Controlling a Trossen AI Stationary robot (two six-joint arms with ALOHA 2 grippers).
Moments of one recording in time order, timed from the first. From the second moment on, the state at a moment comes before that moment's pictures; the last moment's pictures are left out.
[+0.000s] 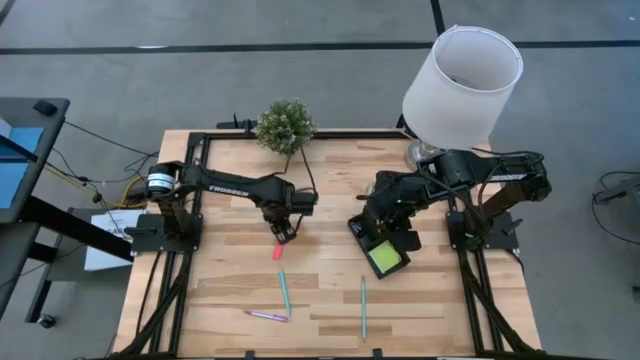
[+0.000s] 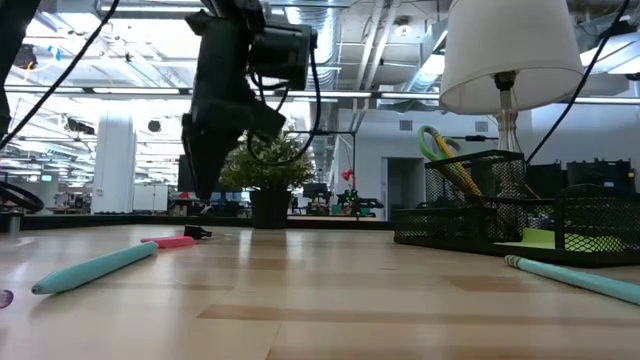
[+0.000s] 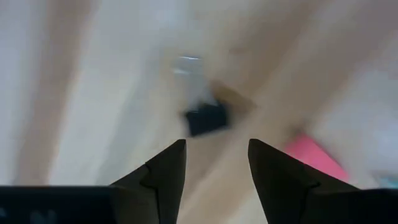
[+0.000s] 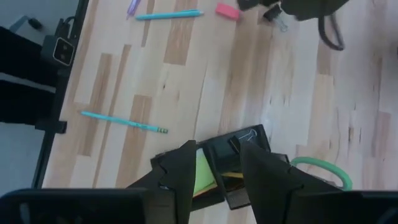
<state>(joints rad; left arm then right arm) 0.05 1.83 1.29 -1.10 -0.07 -0.47 0.19 1.52 1.80 -1.37 -0.03 -0.03</state>
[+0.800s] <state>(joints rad) 0.05 1.83 1.17 -0.97 -0.07 -0.75 0.17 1.52 1.80 -1.38 -0.11 -0.05</state>
